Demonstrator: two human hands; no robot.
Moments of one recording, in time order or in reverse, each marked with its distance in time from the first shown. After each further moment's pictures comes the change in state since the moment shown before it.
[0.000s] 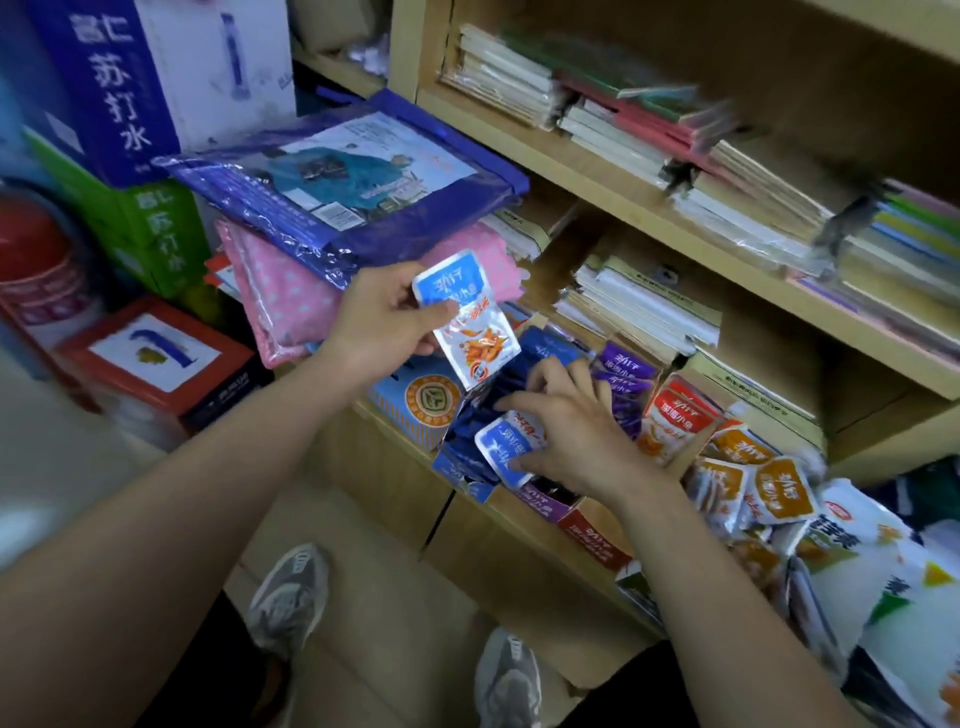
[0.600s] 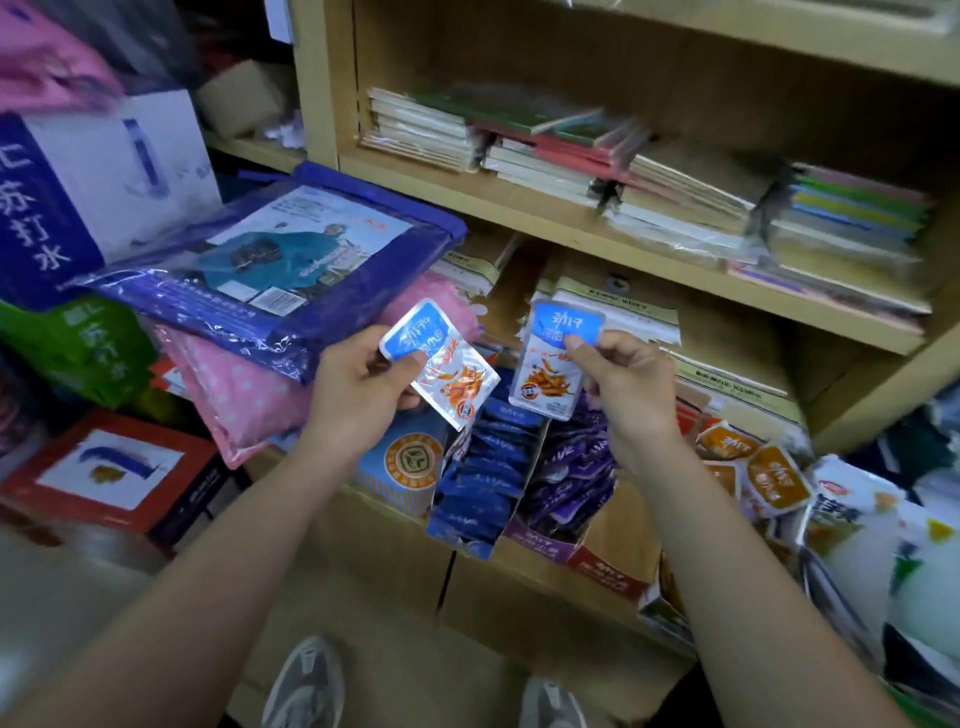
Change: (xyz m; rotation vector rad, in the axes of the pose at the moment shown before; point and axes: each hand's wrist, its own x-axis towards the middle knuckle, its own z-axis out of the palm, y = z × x) left_hand 0.013 -0.006 0.012 -0.088 -0.020 0.052; right_hand 0.016 0.026 -0.036 1.338 0.802 0.534
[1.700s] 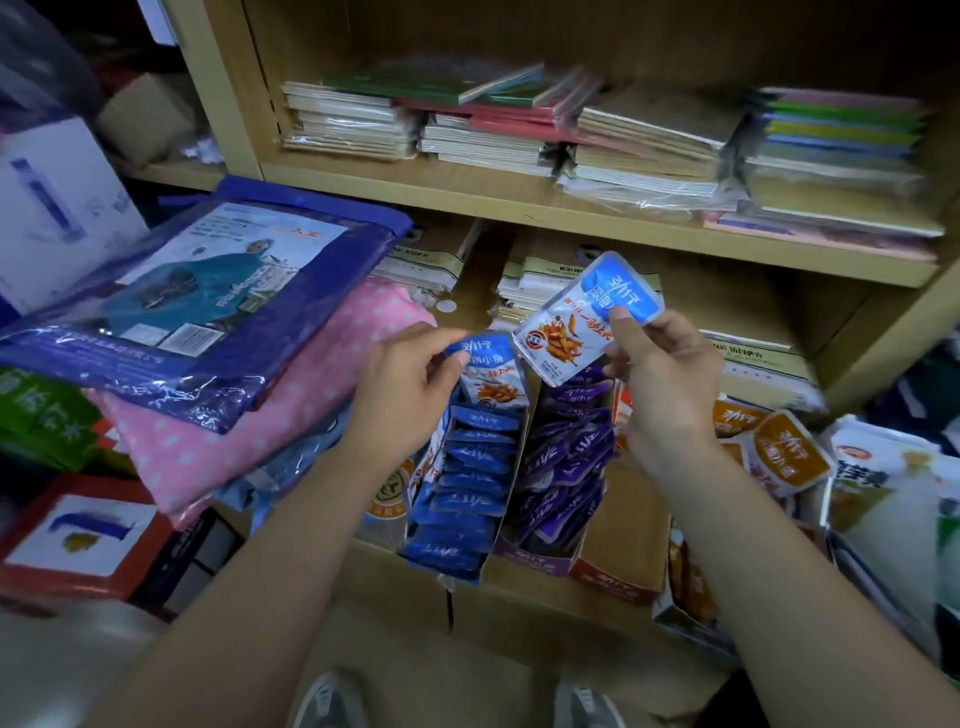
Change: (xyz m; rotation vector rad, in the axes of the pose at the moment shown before) left_hand 0.040 -0.022 0.066 0.569 -0.189 0.552; right_hand 0.016 0.011 -0.028 0.159 0.323 0.006
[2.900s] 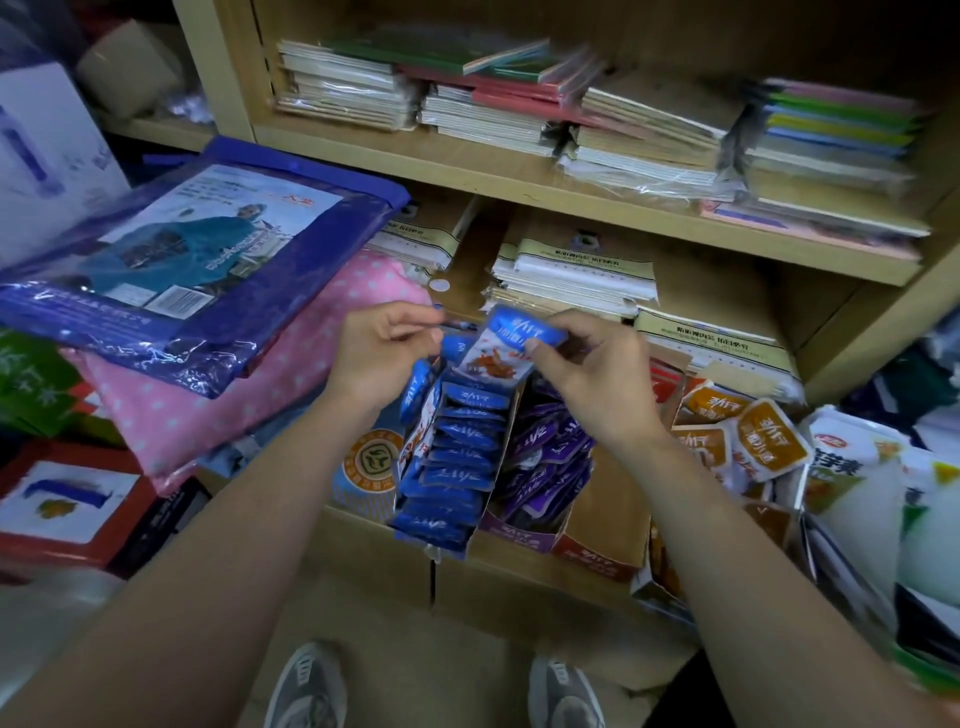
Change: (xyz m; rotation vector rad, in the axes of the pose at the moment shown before) left_hand 0.008 -0.013 -0.001 -0.469 -0.006 -0.507; right_hand 0.001 0.024 0.000 -0.584 -0.477 -0.472
